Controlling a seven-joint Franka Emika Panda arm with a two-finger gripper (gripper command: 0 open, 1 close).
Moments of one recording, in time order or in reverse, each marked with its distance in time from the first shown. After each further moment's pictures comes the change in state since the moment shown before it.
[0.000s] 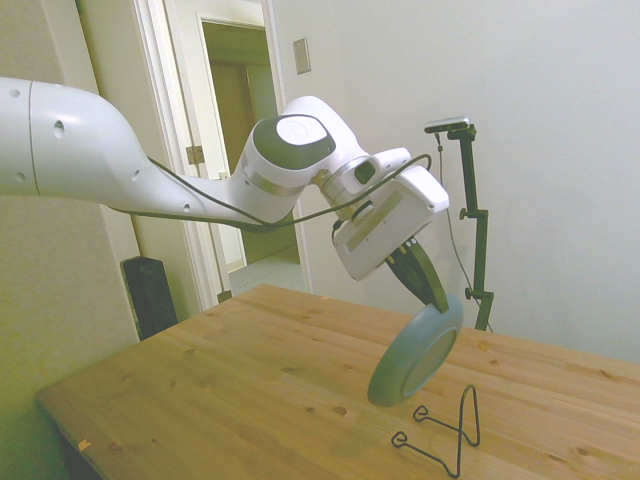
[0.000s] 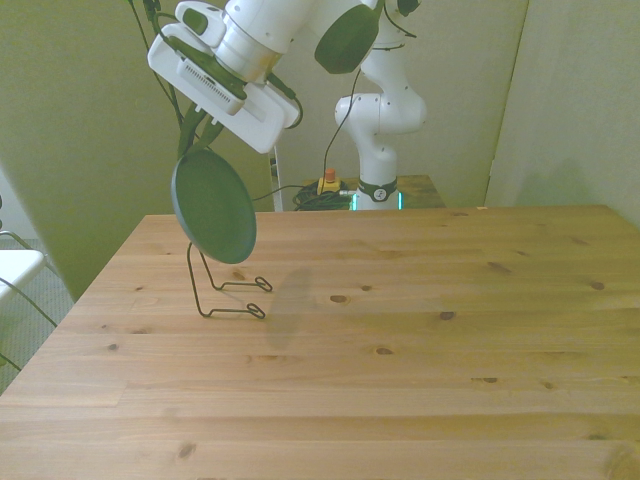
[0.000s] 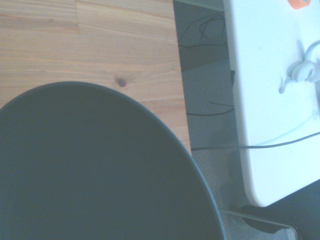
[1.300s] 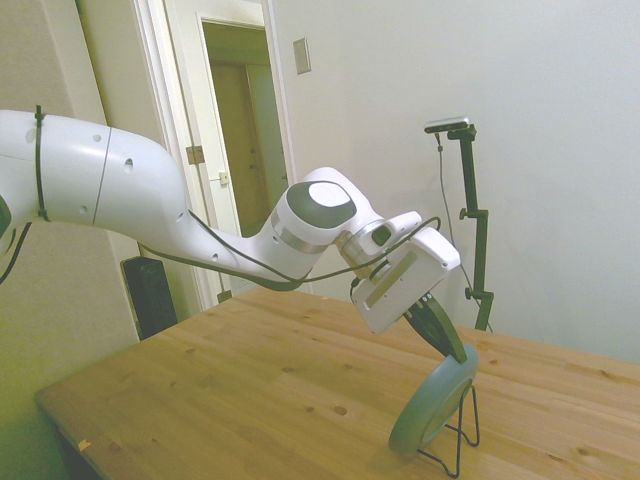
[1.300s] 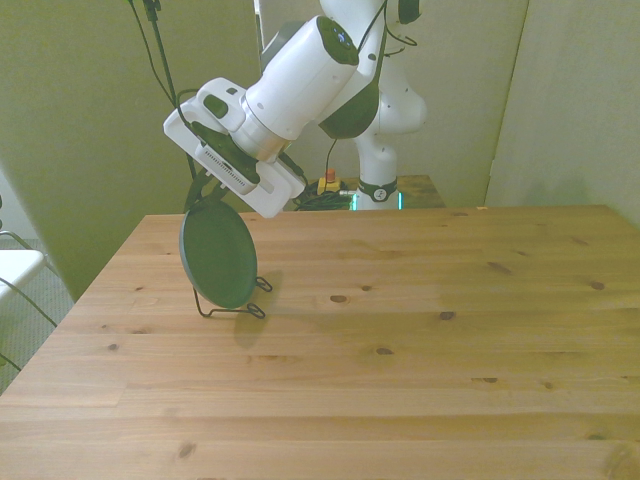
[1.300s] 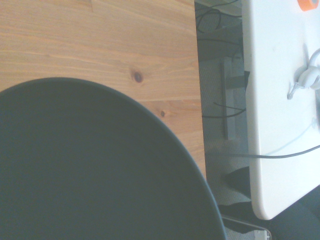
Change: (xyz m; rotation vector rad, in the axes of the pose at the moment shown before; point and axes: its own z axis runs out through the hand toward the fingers) arm -0.039 -0.065 0.058 -0.105 0.055 -0.064
